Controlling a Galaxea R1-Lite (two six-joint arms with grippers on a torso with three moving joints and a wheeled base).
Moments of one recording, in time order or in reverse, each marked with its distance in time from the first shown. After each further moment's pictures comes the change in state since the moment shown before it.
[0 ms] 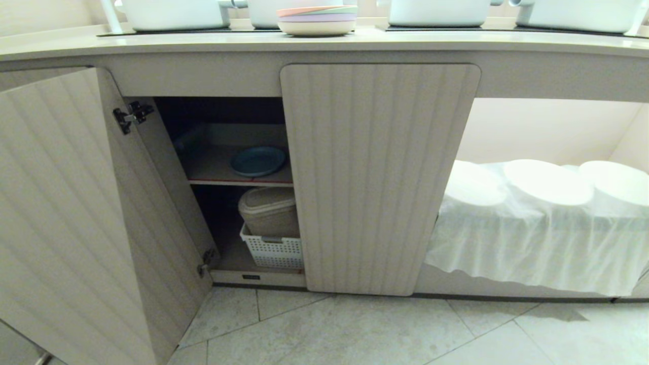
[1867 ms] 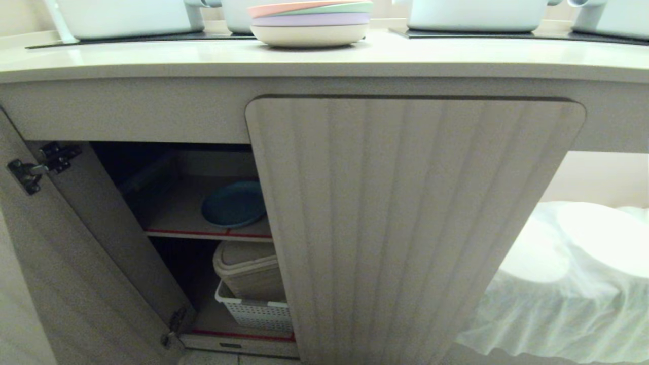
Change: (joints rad) left arm 0.000 0.000 0.000 -0.001 0.003 -0.001; right arm 0.000 0.000 0.000 0.000 0.000 0.000
